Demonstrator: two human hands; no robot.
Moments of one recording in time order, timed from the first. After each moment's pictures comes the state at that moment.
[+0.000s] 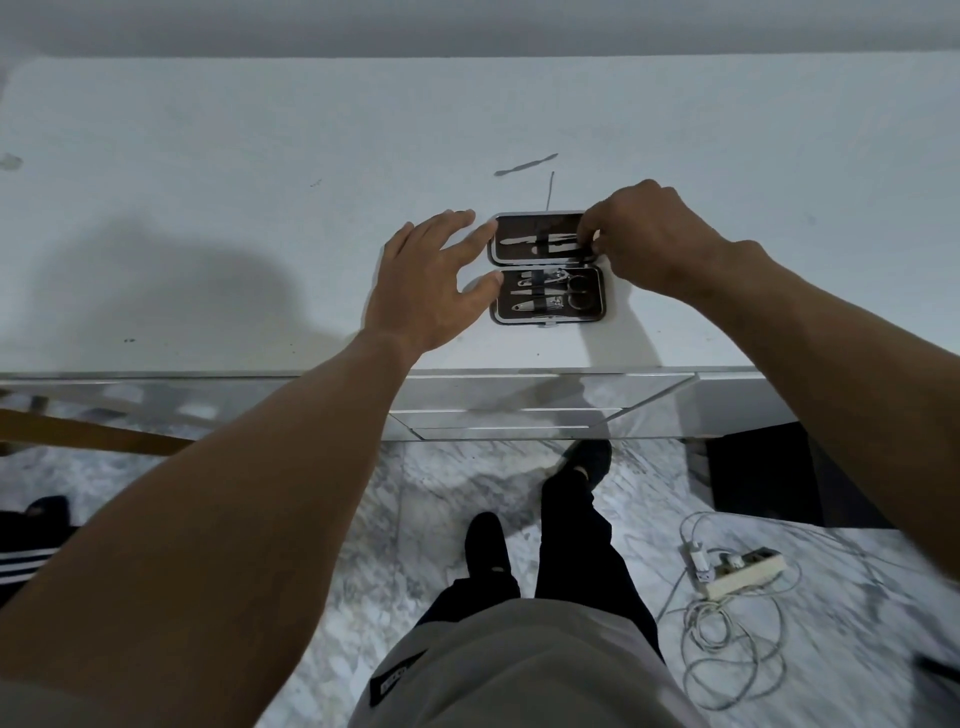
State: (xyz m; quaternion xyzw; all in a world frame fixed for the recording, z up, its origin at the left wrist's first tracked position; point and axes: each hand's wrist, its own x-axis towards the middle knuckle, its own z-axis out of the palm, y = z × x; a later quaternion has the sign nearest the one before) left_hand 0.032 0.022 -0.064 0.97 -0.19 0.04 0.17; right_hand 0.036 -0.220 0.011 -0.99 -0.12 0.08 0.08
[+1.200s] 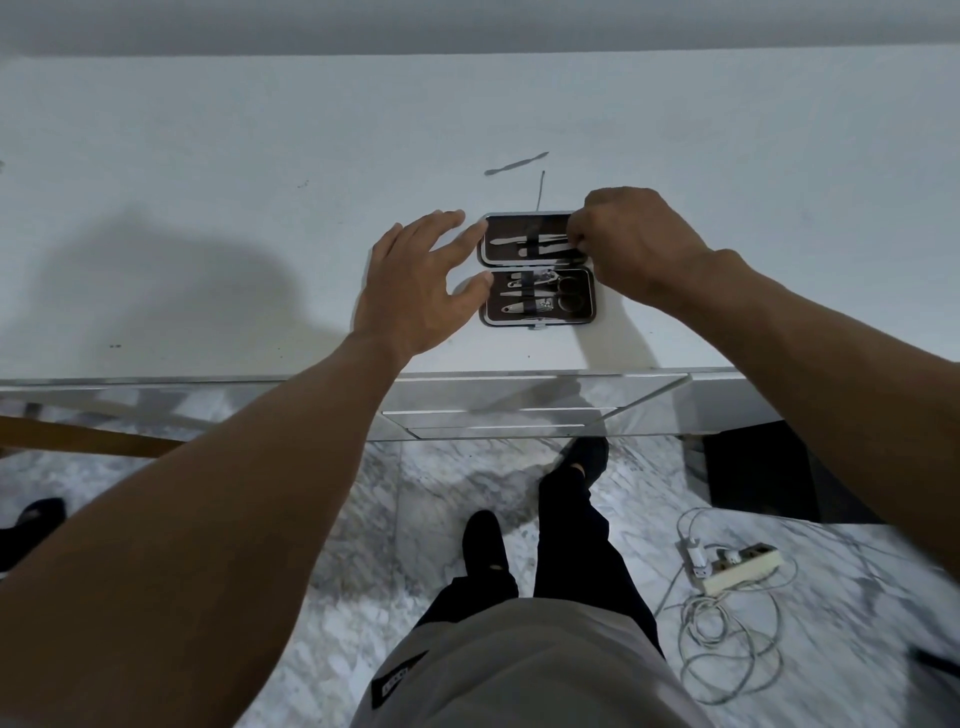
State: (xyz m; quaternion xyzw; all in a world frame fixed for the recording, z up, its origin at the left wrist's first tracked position) left_hand 0.031 0.020 -0.063 0.96 -0.19 0.05 0.18; right_hand 0.033 -0.217 0.007 -0.98 -0.19 0.03 -0.01
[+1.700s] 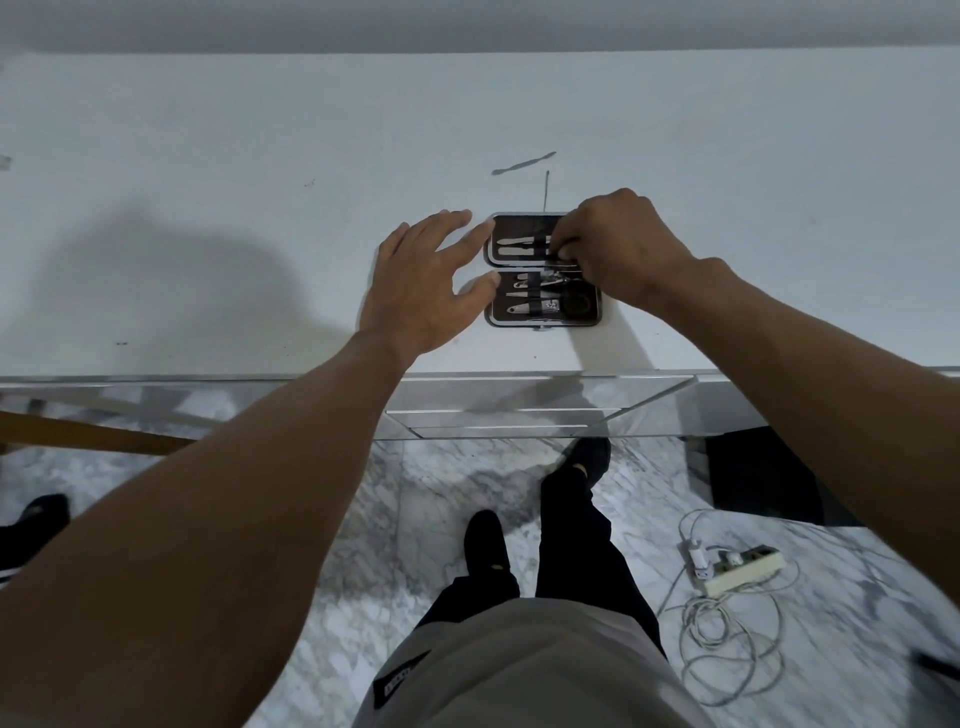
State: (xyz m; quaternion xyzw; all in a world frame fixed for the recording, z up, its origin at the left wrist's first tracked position) left_hand 0.031 0.020 -0.062 0.97 -0.19 0.04 0.17; right_hand 0.036 -0.202 0.003 -0.98 -0.12 0.06 0.12
